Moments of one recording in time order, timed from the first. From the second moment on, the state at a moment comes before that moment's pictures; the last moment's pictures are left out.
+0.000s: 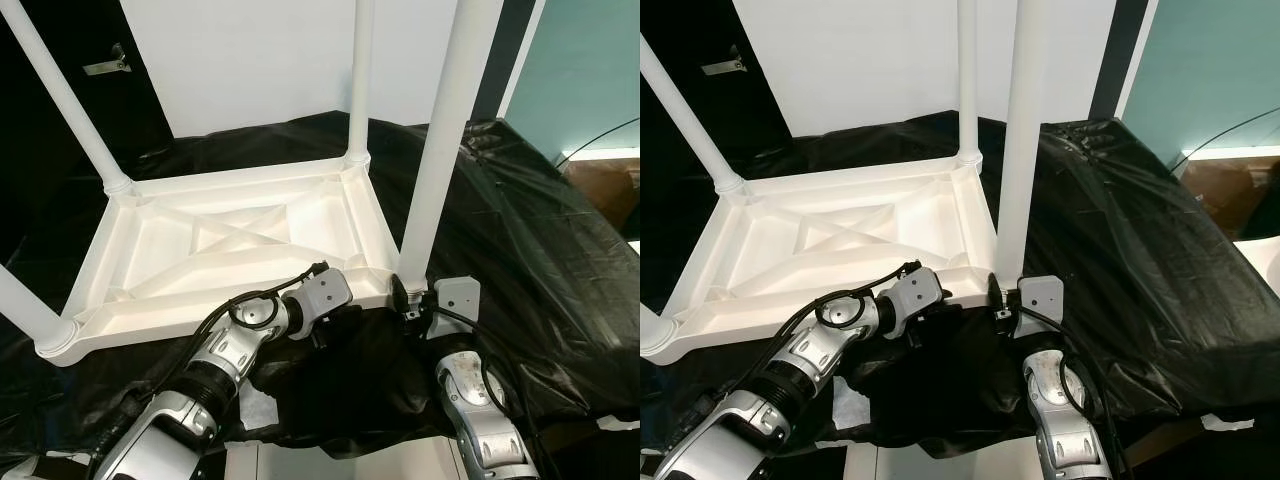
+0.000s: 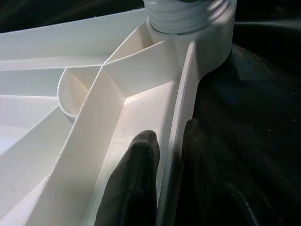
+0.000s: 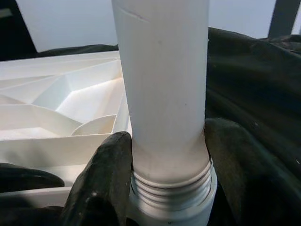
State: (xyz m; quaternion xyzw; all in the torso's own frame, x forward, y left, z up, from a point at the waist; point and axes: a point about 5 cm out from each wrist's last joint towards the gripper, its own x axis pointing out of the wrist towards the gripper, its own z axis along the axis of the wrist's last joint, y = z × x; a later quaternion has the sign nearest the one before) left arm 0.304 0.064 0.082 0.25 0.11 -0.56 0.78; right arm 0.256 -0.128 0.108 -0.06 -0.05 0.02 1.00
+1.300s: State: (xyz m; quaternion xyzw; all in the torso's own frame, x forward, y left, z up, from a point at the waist) left arm 0.286 0.078 0.082 0.23 0.09 -0.57 0.78; right arm 0.283 -0.160 0.132 -0.18 0.02 0.44 0.88
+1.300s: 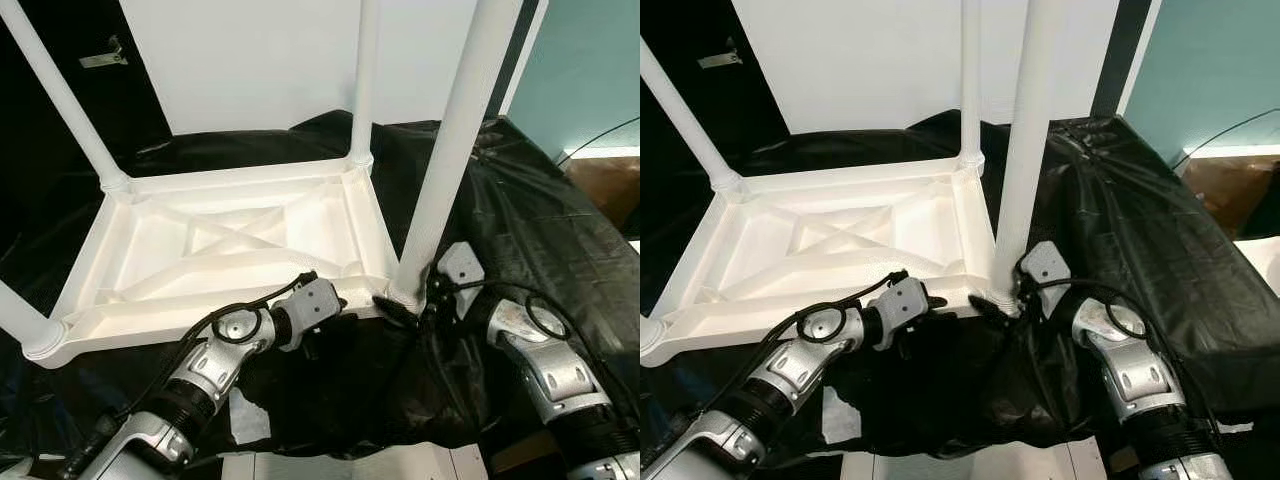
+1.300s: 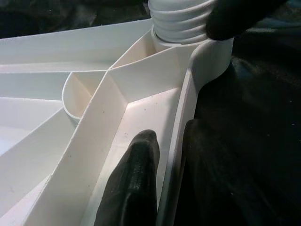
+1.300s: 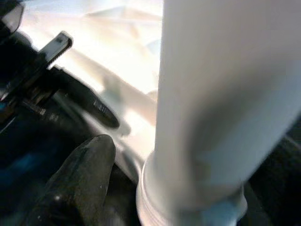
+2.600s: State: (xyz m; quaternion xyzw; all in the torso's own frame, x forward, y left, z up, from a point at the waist) left arm 0.288 0.079 0.078 0.23 0.11 -0.58 0.78; right arm 0.269 -0.134 0.104 -0.02 -0.03 0.15 0.99
